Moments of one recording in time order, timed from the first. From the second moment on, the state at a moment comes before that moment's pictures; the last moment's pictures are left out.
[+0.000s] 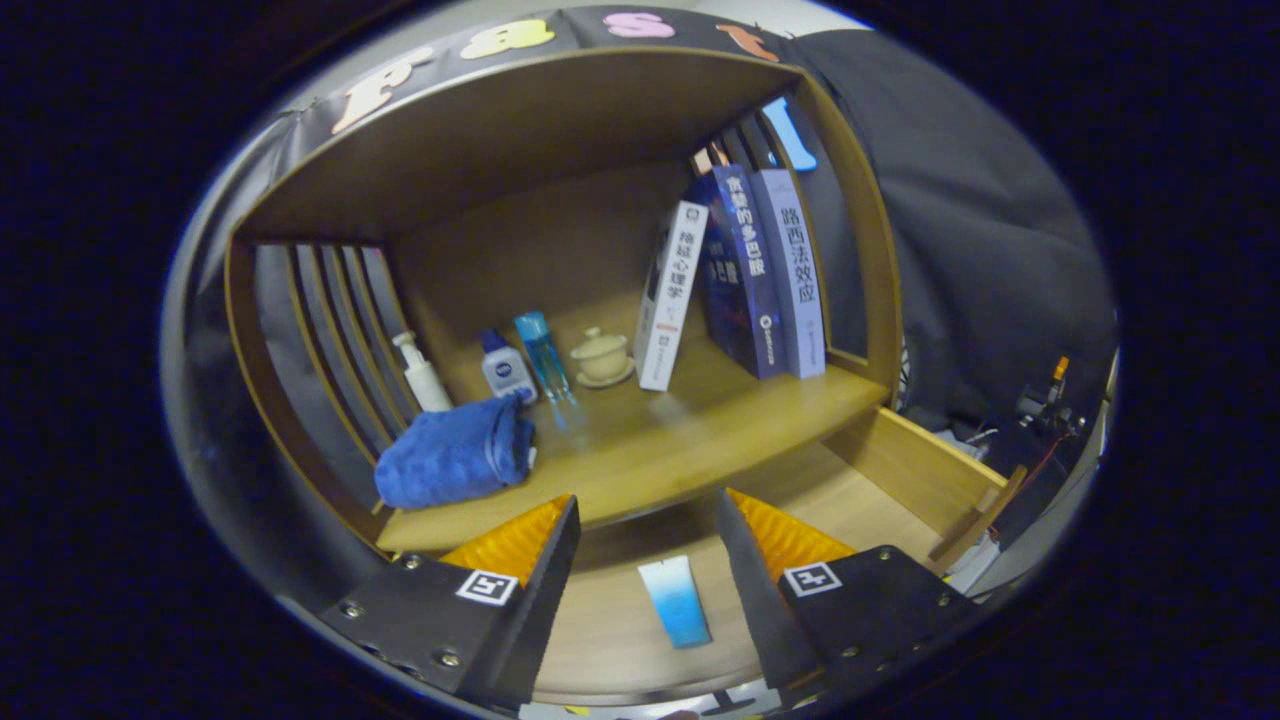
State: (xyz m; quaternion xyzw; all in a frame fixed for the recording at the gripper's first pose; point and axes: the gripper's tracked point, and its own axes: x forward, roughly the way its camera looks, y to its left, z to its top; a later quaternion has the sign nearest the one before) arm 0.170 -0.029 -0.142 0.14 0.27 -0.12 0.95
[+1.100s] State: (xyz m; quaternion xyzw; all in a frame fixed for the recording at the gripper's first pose) arm 0.137 -0.016 -0.301 0.10 0.59 -0.15 0.79
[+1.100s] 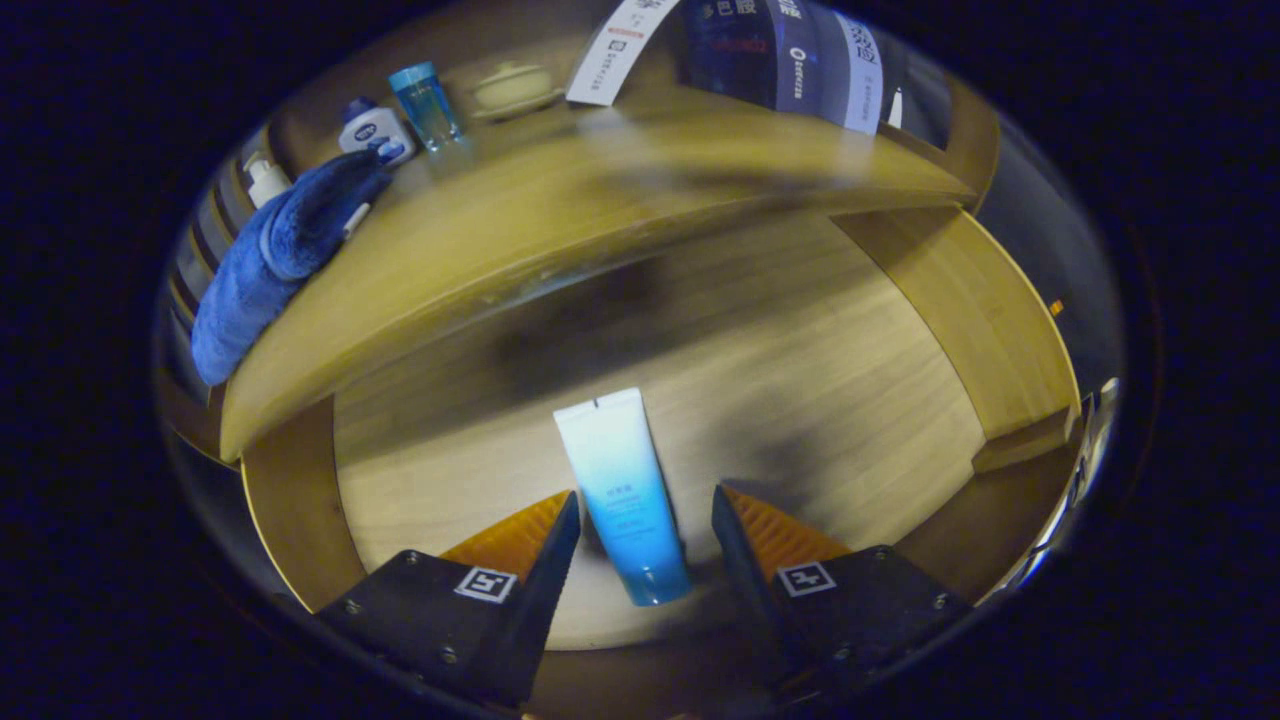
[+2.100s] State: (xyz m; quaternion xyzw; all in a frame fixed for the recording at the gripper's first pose) arm 0.154 -0.023 -0.304 0.05 0.57 -0.15 0.80
